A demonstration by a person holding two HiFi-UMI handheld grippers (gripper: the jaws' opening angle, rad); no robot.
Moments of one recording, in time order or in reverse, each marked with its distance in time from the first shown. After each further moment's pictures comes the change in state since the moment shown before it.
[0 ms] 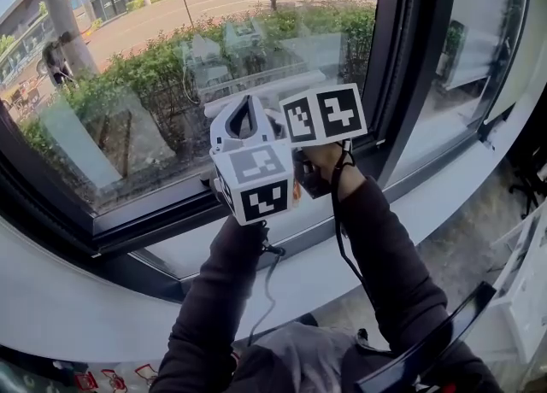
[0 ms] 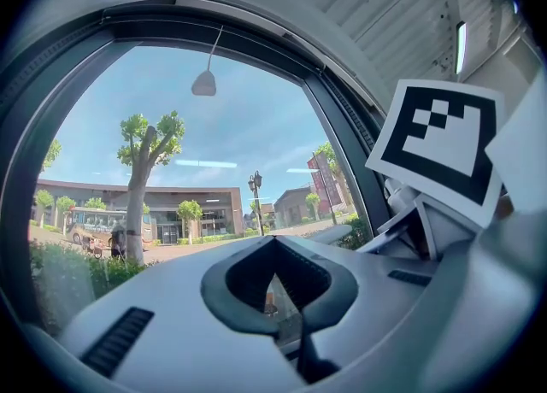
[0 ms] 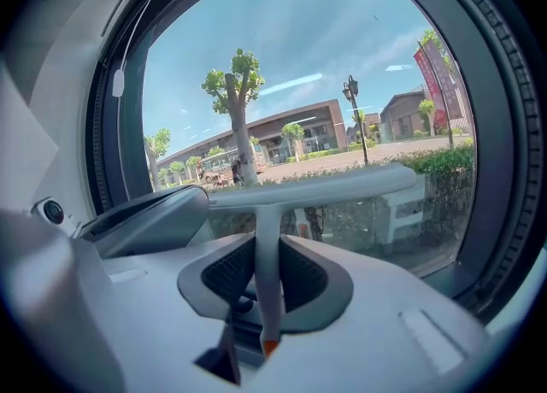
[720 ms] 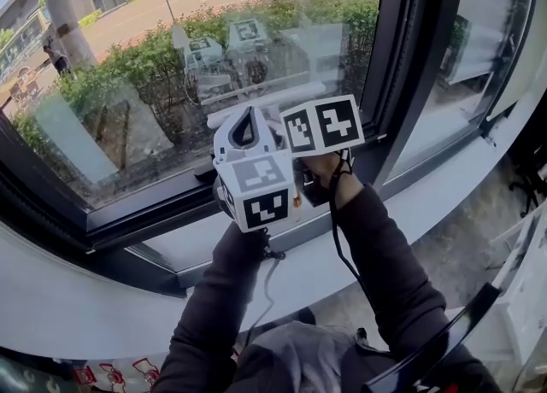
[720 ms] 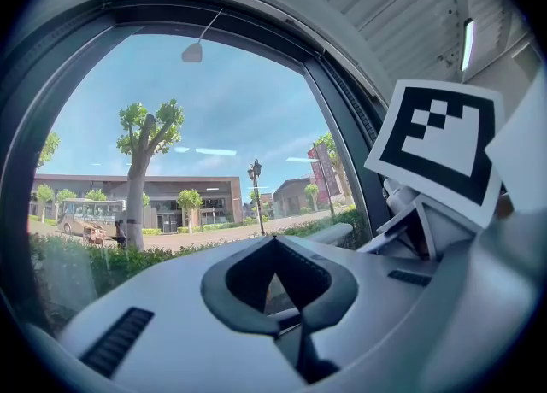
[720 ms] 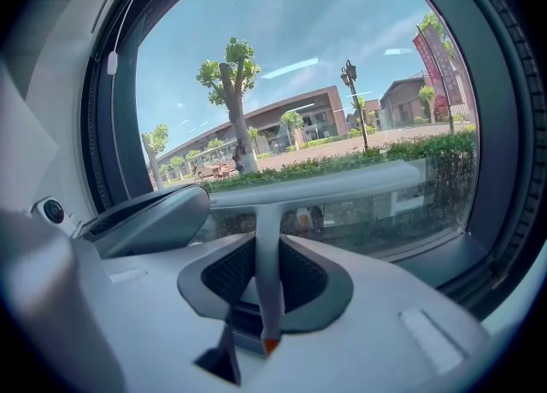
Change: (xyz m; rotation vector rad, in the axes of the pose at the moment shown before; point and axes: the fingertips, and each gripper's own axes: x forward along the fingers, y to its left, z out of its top) left arm 0.003 -0.013 -0.044 -0.024 0.083 -0.006; right arm 0.015 -0.016 -0.042 0.038 0.077 0.017
